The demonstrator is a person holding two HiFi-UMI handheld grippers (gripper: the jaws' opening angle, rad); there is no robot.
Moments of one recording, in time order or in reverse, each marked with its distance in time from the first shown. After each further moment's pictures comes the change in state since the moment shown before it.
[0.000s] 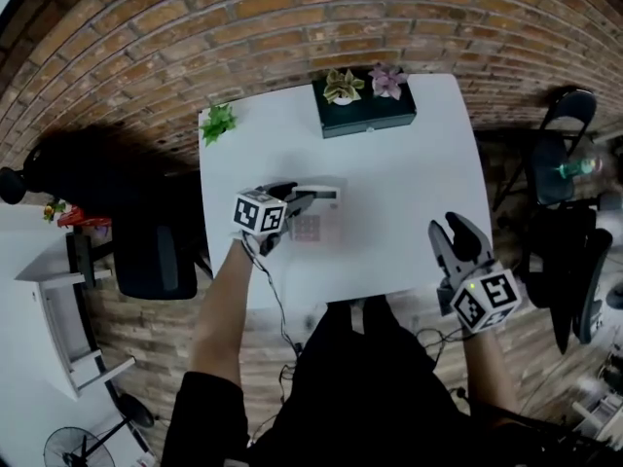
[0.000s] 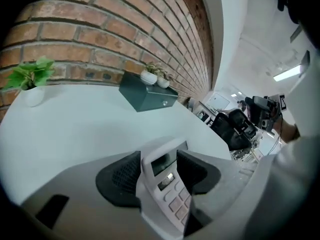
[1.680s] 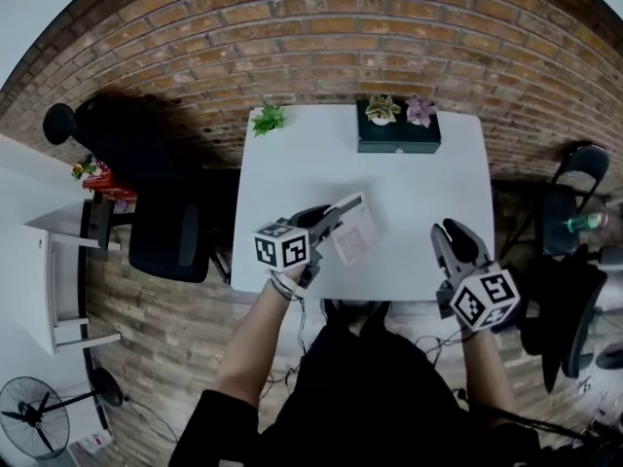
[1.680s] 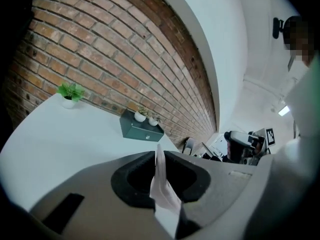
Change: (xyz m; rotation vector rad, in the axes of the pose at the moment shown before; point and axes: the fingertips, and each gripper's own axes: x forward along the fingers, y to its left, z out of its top) left arm -0.104 -0.115 0.030 -0.233 -0.448 0.043; right arm -0.013 0.049 0.029 -0.041 -0.036 0.166
